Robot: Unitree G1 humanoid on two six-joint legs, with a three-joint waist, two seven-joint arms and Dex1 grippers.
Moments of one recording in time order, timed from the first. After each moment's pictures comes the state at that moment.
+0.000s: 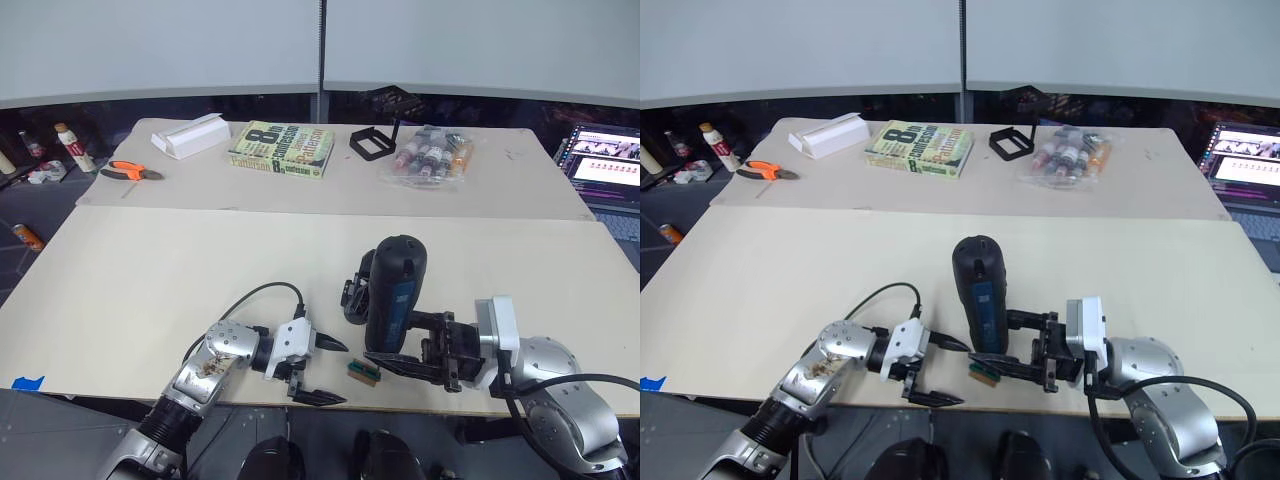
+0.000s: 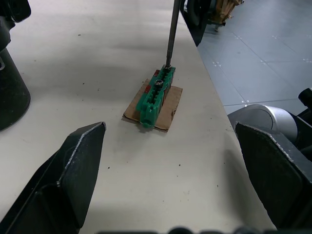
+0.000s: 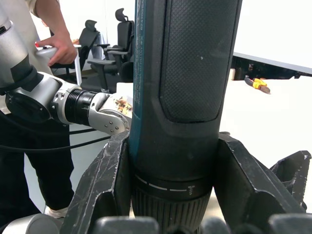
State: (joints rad) left arm -0.29 0.45 -0.37 0.04 -0.20 0.07 -1.28; right arm 0.01 -0.59 -0.02 -0.53 0.64 0.17 1.09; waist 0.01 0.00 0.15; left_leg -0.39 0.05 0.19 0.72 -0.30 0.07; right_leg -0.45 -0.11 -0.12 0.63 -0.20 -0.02
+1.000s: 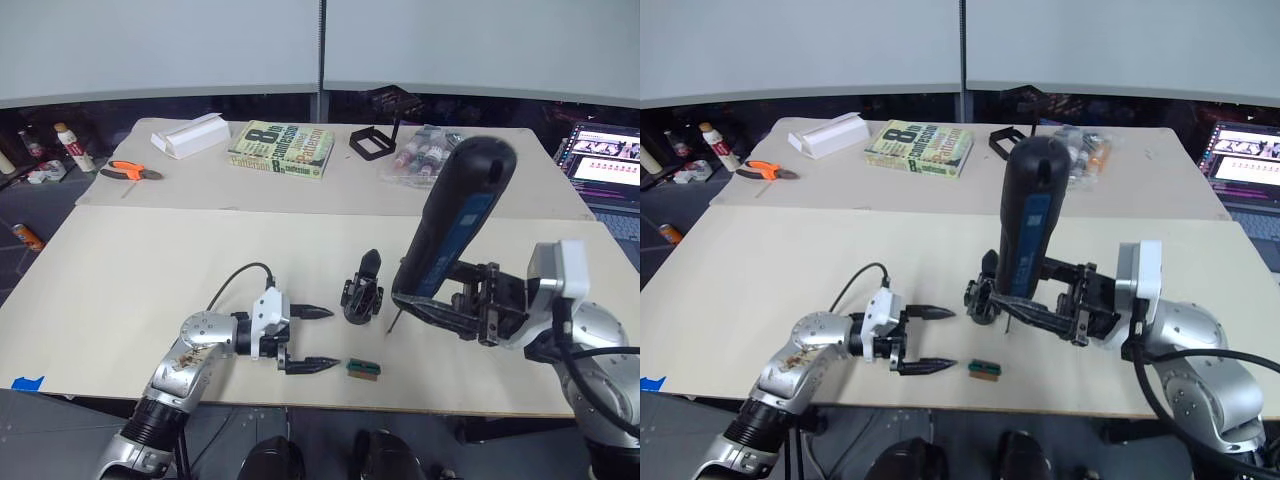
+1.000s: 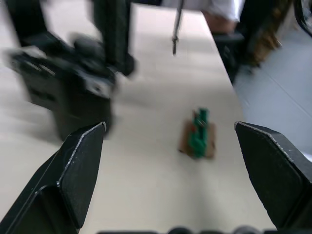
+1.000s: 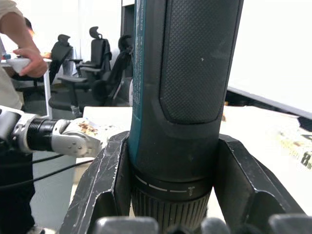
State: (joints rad) left arm -0.27 0.45 -0.19 -0.05 -0.37 0.15 -1.19; right arm -0.15 -0.68 -0.20 -0.56 0.85 0.30 0.96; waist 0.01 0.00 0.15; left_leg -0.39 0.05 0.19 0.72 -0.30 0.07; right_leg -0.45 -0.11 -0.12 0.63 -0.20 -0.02
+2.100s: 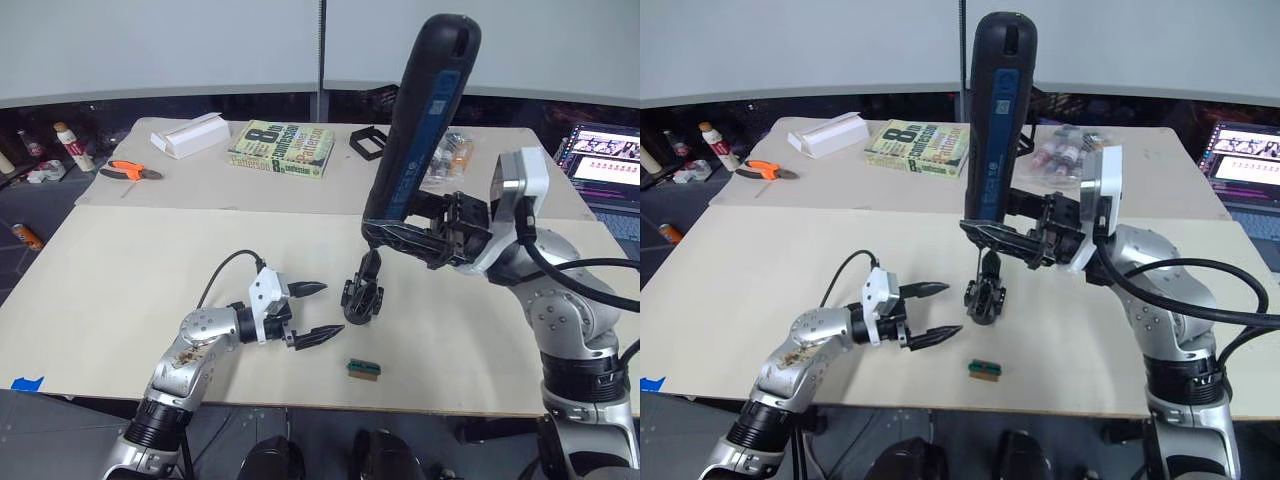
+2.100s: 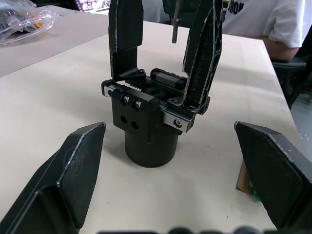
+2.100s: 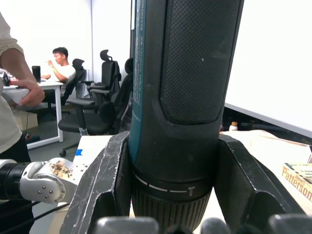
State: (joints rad) left arm -0.27 0.41 -0.16 -0.10 -0.36 0.22 -0.98; right arm -0.57 -0.56 -0.07 -0.32 0.83 0.45 0.92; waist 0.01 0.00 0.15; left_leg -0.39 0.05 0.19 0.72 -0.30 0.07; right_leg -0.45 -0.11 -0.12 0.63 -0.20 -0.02
